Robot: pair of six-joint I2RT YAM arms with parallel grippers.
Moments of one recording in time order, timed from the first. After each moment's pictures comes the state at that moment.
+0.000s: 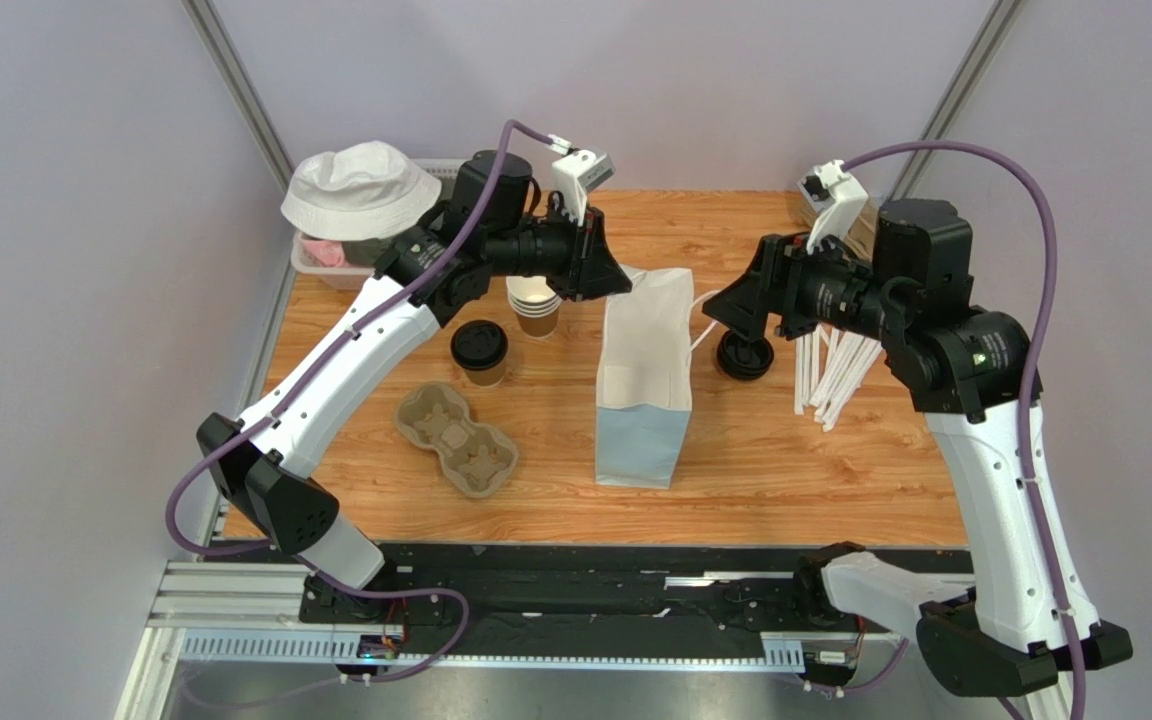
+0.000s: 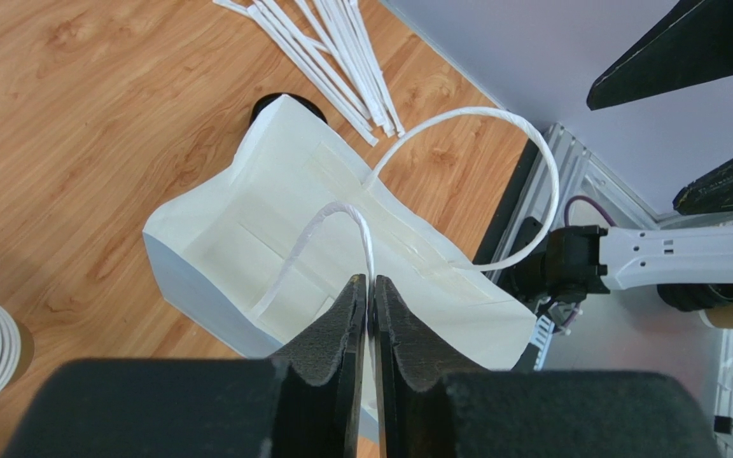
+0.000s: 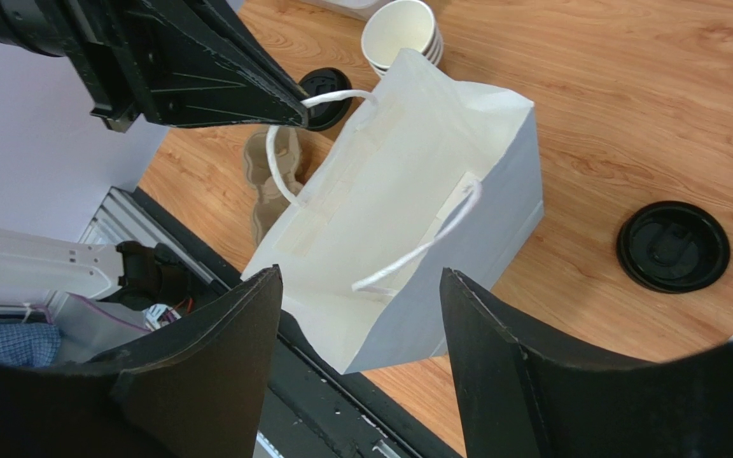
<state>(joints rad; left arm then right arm) -0.66 1.57 1.75 -0.60 0.54 -0.22 0.29 1.12 1.64 -0.97 -0.47 0.25</state>
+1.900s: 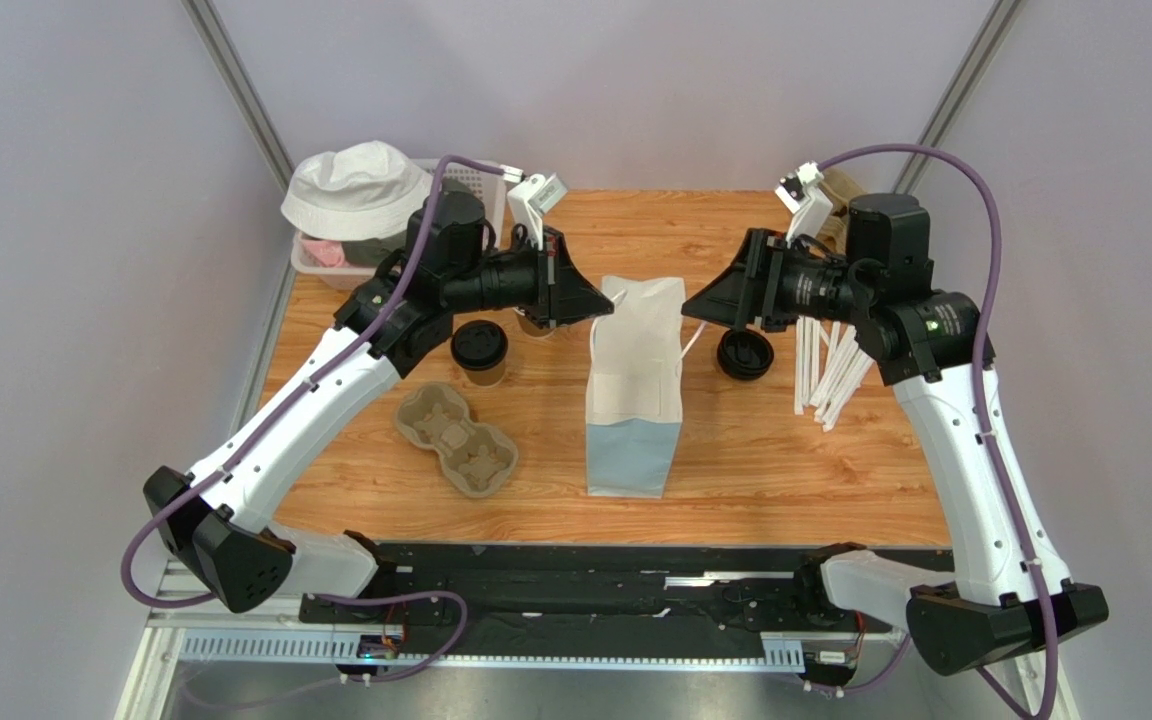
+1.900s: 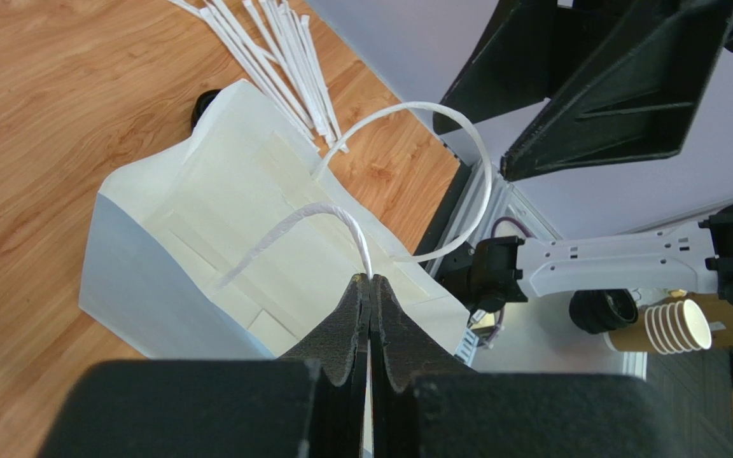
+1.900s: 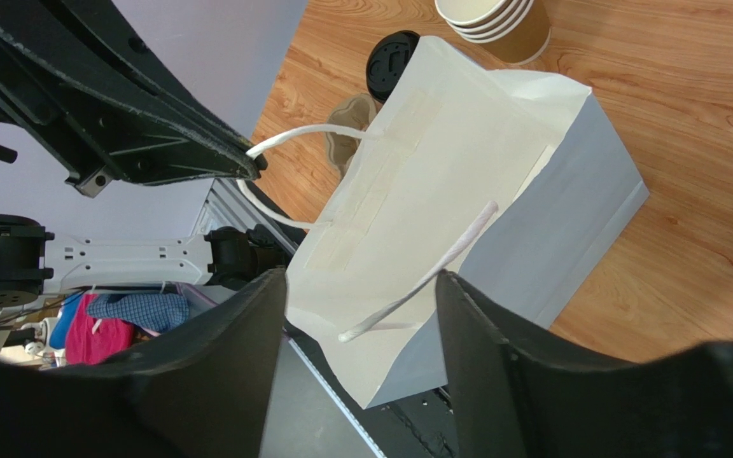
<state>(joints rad) -0.63 1.34 1.45 -0.39 0.58 -0.44 0.23 1.17 1.51 -0.84 -0.69 0.41</state>
